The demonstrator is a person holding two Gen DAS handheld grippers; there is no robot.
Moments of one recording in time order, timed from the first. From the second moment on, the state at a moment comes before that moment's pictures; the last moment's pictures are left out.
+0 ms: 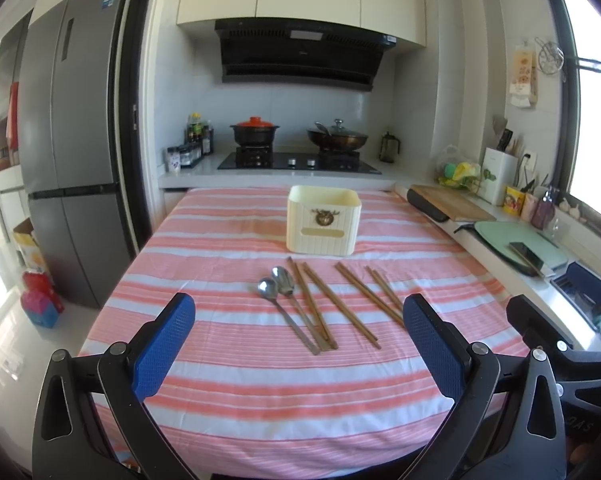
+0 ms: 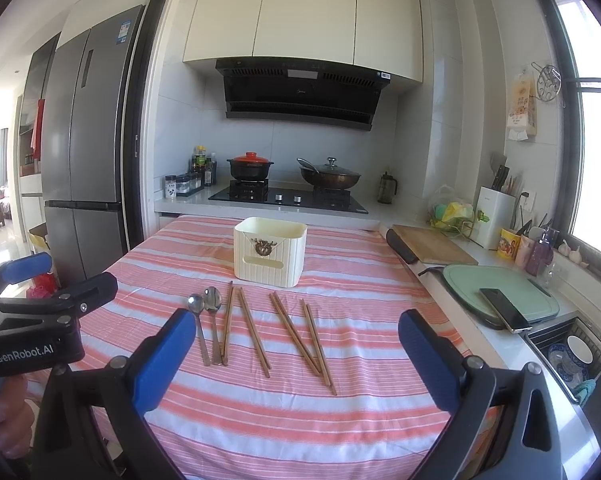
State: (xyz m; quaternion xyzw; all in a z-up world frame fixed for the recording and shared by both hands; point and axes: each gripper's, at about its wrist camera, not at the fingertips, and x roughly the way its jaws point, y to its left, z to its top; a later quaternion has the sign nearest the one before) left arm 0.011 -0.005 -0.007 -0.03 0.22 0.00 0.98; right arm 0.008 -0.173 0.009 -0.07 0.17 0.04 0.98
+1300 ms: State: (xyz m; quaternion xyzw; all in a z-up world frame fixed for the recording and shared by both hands) left arm 0.014 -0.007 -0.013 -0.04 0.23 -0.01 0.97; right arm 0.010 -0.174 0.004 -0.07 0.18 0.04 0.98
